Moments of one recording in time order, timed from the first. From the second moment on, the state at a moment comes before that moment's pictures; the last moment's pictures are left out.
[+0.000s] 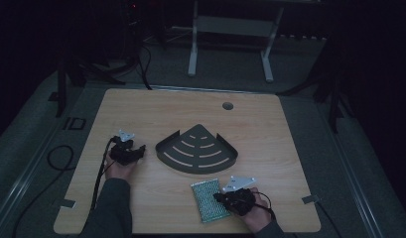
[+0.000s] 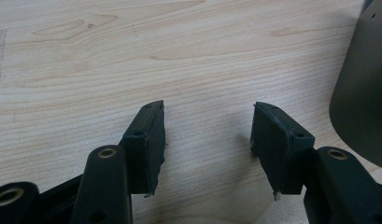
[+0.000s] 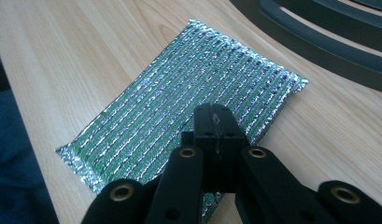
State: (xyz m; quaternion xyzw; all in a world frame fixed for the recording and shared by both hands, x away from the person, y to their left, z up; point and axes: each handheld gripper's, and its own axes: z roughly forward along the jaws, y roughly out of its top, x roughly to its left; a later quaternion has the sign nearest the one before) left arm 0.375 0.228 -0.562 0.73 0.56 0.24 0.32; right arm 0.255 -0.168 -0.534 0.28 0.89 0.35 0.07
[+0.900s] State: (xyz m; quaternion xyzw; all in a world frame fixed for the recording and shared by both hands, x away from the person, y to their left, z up) left arm 0.376 0.228 -0.562 0.73 0.56 0.24 0.32; right arm 0.293 -0.257 -0.529 0.38 0.86 0.31 0.12
